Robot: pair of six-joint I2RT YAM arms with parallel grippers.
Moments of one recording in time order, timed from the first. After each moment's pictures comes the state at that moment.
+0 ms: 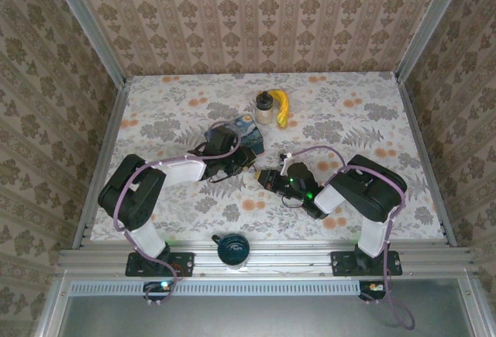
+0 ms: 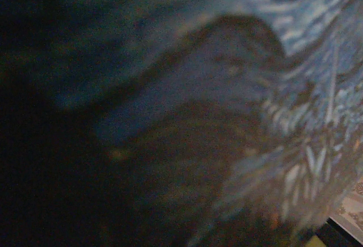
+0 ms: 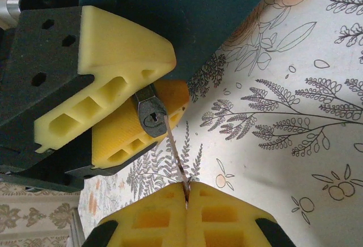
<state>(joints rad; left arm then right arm) -0.66 1.69 0.85 0.06 0.28 -1.19 0.70 1.84 0.44 1.04 -0.18 1.05</state>
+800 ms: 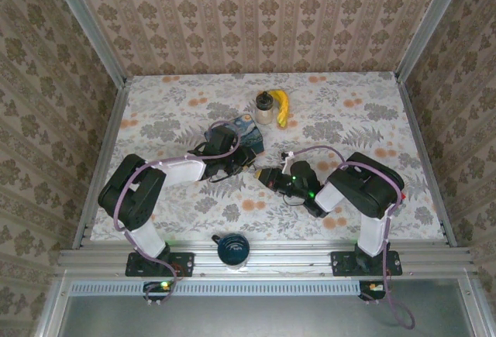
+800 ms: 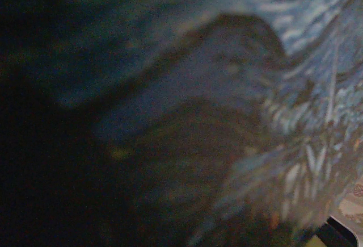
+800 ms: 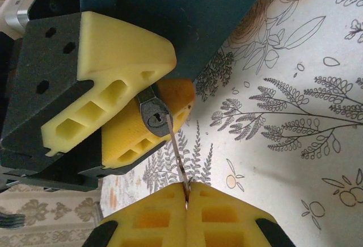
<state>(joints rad) -0.66 1.70 0.85 0.07 0.28 -1.20 0.66 1.87 0.44 1.10 -0.27 1.12</state>
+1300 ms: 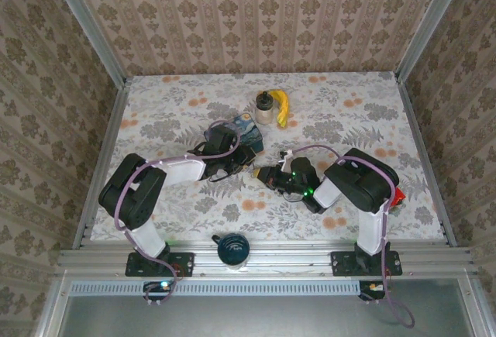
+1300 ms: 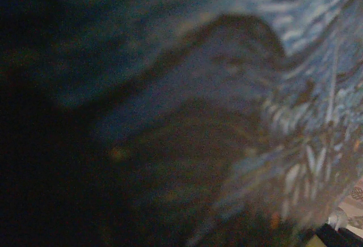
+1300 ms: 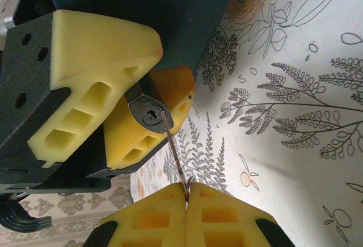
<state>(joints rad) -0.65 1.70 0.85 0.08 0.28 -1.20 0.62 1.93 0.49 1.13 -0.40 1.25</state>
